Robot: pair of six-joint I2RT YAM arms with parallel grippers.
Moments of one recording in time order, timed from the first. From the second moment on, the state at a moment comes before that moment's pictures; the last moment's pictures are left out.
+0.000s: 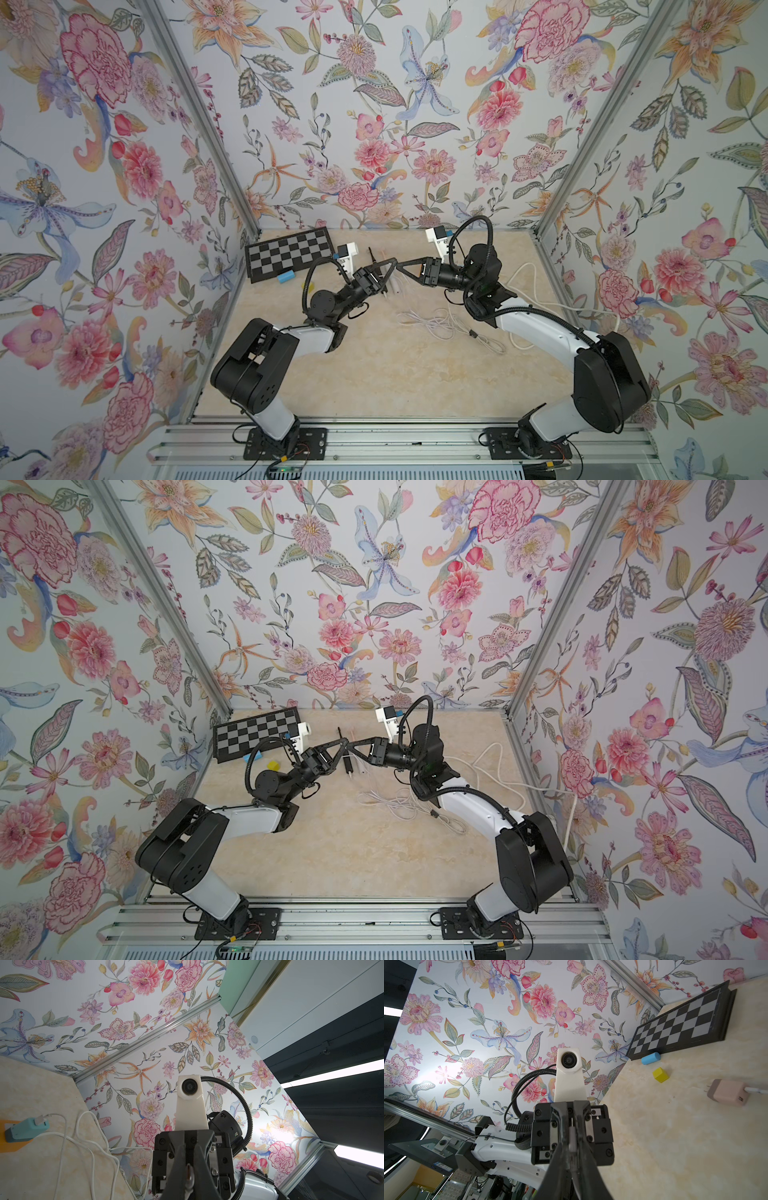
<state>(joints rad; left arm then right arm) -0.51 1.65 0.68 1.50 0.47 -1.40 0.55 1.52 1.02 0.54 -0.83 1.00</state>
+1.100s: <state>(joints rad) -0.54 1.81 1.50 -0.21 -0.19 -0.45 0.35 1.28 0.84 0.06 -0.63 0.74</state>
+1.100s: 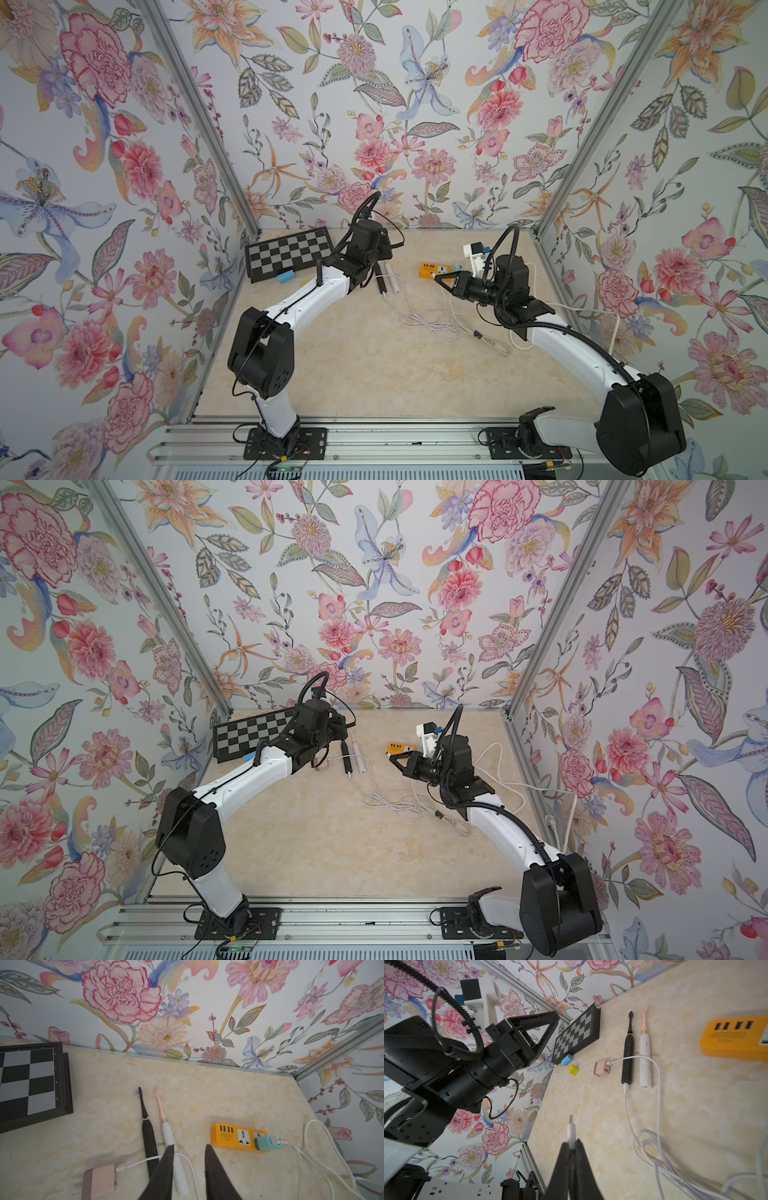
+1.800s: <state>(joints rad) -0.48 2.54 2.28 -0.69 -0.15 -0.59 0.35 1.25 0.79 0.03 -0.63 0.73</state>
